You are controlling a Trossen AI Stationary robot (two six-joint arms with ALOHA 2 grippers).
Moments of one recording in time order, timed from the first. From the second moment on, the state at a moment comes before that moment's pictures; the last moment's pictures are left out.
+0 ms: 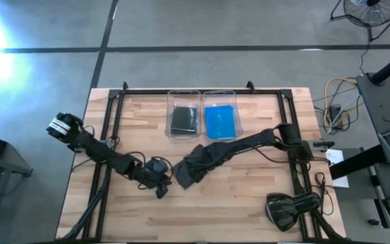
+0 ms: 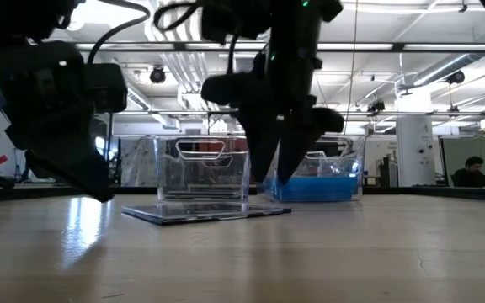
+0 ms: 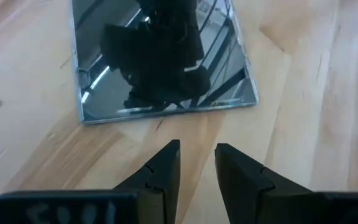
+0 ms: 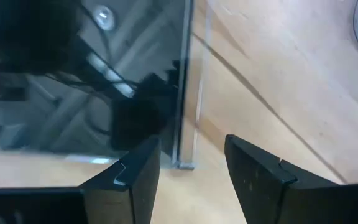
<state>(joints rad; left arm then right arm) -0.47 1.48 0.54 0.12 -0.27 -0.96 0.16 2.12 1.64 -0.91 0.13 1.01</state>
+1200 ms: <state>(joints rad) -0.46 1.65 0.62 0.01 -0.21 -0.89 0.13 1.95 1.26 -0.03 -0.27 1.06</state>
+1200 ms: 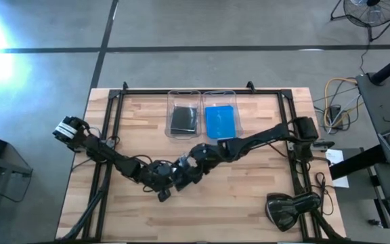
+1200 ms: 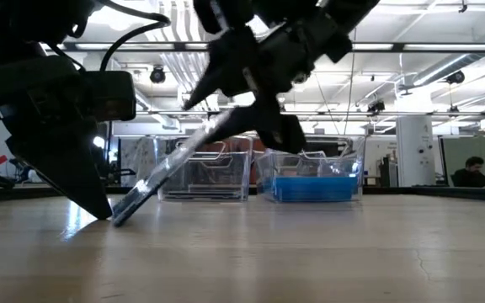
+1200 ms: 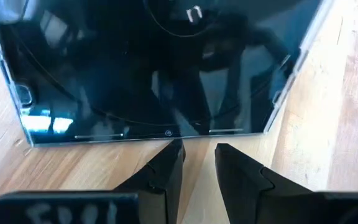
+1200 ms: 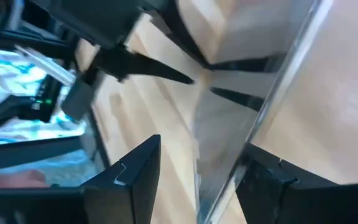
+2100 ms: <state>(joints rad) -0.89 1.31 0.58 -0.56 -0.63 -1.68 0.00 1.77 1.56 -0.56 -0.02 0.39</state>
